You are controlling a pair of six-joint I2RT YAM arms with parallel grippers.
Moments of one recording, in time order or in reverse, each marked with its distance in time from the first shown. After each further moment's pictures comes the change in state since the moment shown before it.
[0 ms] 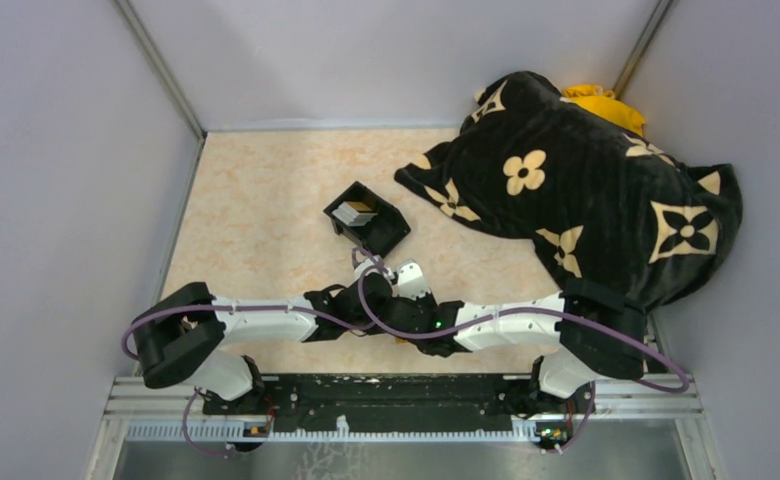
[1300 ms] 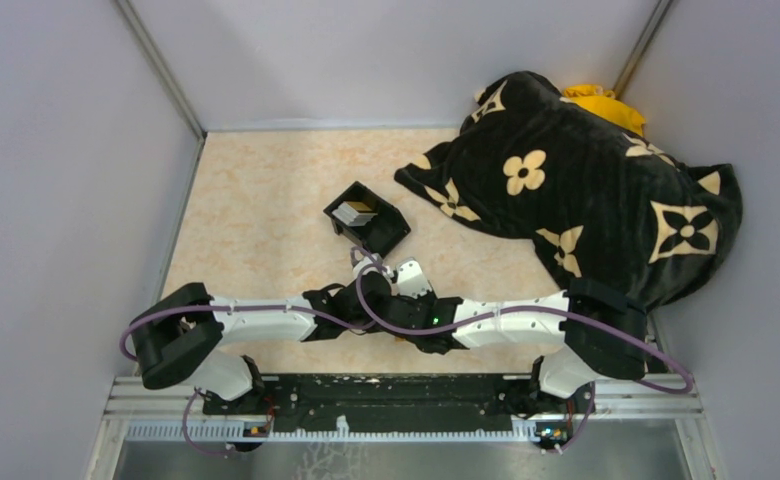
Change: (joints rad) left arm 0.006 -0.009 0.000 0.001 -0.011 0.008; right arm 0.005 -0.005 0.064 -0.153 0.031 0.007
